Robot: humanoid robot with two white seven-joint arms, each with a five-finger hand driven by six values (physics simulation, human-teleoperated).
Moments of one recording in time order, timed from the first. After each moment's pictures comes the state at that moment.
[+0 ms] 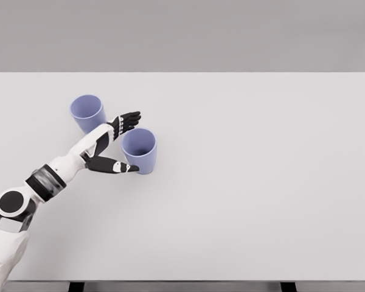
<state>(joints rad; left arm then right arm) -0.12 0.40 -0.21 -1.60 0.25 -0.09 -0.49 0.00 0.00 -0.23 0.06 0.14 -0.08 0.04</state>
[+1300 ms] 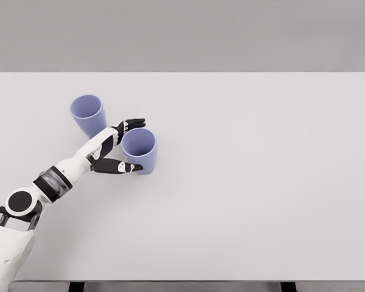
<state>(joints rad) -0.13 0.37 -0.23 -1.53 0.23 -0.09 -0.49 0.00 0.00 -0.23 0.06 0.14 -0.08 0.04</state>
